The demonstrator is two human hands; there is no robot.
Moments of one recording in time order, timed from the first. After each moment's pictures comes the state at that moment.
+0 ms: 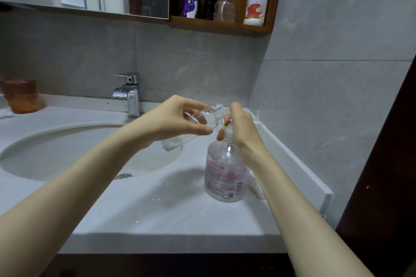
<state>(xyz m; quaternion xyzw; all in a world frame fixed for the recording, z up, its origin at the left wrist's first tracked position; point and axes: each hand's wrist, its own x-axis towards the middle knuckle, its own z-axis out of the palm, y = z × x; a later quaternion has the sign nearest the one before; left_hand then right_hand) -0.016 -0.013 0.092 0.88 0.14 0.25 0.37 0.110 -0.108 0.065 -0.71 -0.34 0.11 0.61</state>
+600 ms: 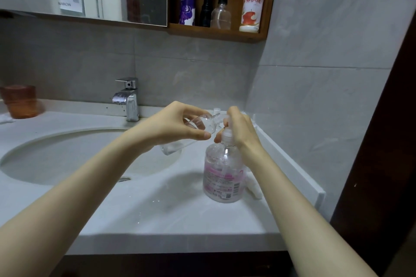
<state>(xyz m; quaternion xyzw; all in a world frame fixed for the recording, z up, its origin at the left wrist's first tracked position) -0.017 -0.013 0.091 0.89 0.13 0.24 0.37 0.110 -0.110 0.071 -0.74 -0.33 0.11 0.57</state>
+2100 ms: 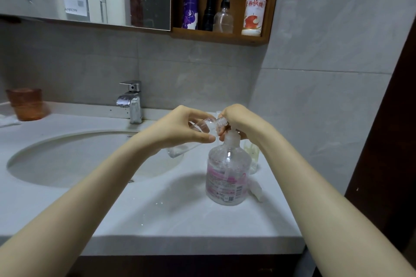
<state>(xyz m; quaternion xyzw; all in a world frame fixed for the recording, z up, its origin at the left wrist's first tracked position) -0.015 -0.013 0.091 0.89 0.12 0.24 0.37 0.119 -0.093 0.117 -0.84 -0.35 0.17 0.38</state>
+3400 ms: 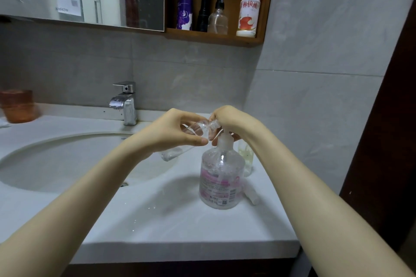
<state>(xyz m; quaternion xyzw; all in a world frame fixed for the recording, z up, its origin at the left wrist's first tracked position) -0.010 -0.012 0.089 0.89 0.11 0.25 0.38 0.119 -0.092 0.121 -0.84 -0.39 0.22 0.30</state>
